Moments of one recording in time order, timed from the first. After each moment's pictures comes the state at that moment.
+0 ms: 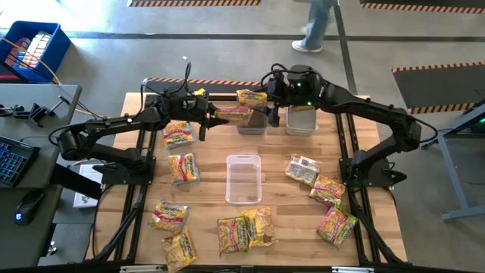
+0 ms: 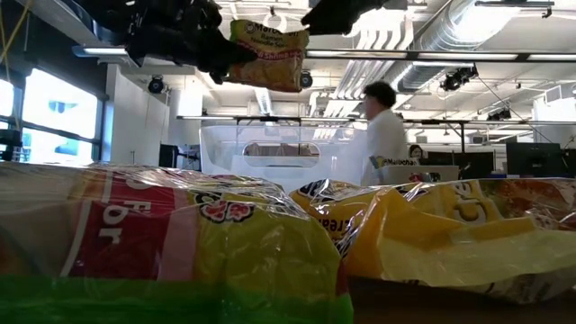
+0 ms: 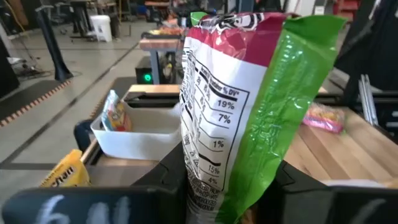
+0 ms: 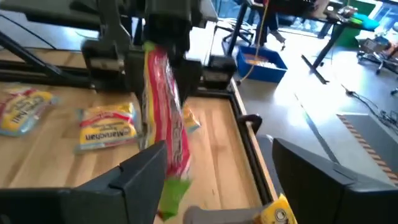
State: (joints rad) left arm 0.56 1.22 0.72 0.31 0.55 0.14; right arm -0.37 1.45 1.44 -0.35 -0.18 -0.31
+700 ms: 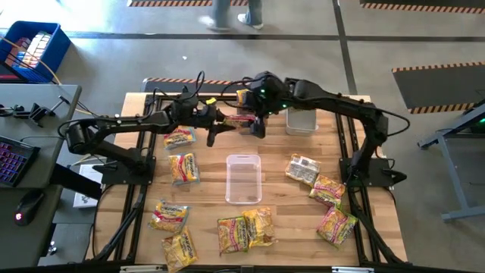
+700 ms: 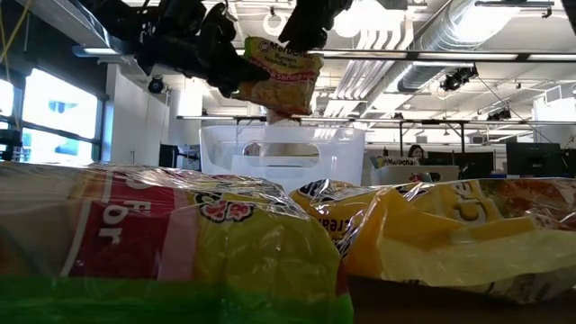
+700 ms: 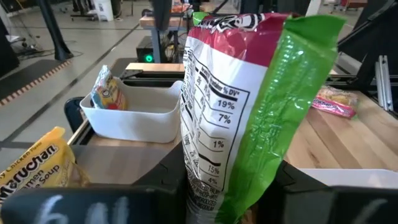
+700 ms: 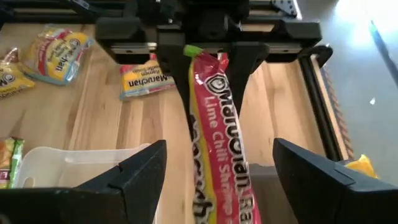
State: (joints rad) left arm 0.47 1.33 0.72 0.35 0.44 0.13; right arm -0.28 1.80 1.89 -0.86 -0.16 -0.21
